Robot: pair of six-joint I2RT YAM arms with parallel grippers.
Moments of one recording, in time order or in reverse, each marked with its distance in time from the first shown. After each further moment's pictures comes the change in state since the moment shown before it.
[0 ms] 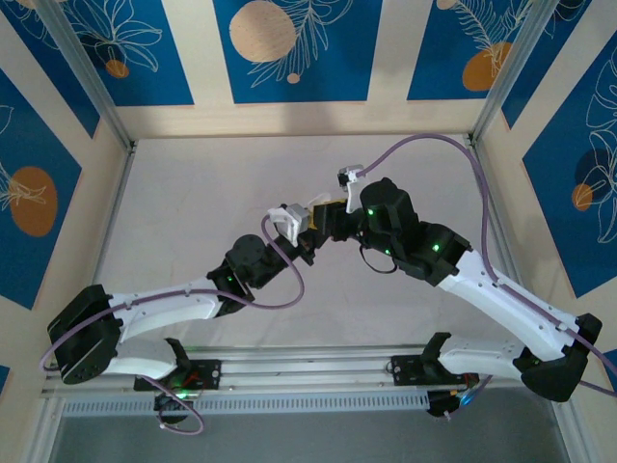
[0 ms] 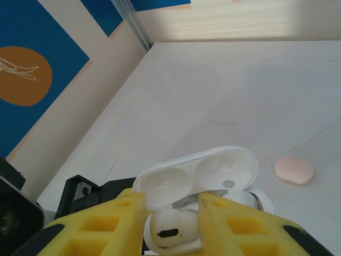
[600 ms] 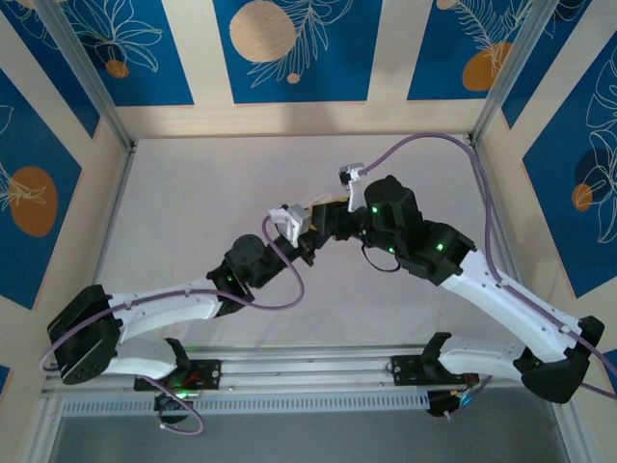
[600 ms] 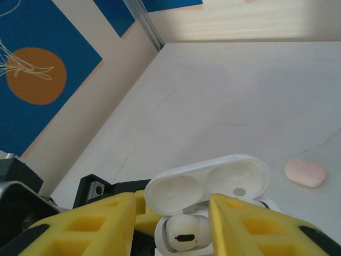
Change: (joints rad) left arm 0.000 -0.005 -0.002 0.008 0.027 0.044; right arm -0.029 -0.018 0.017 -0.005 -0.072 -0.004
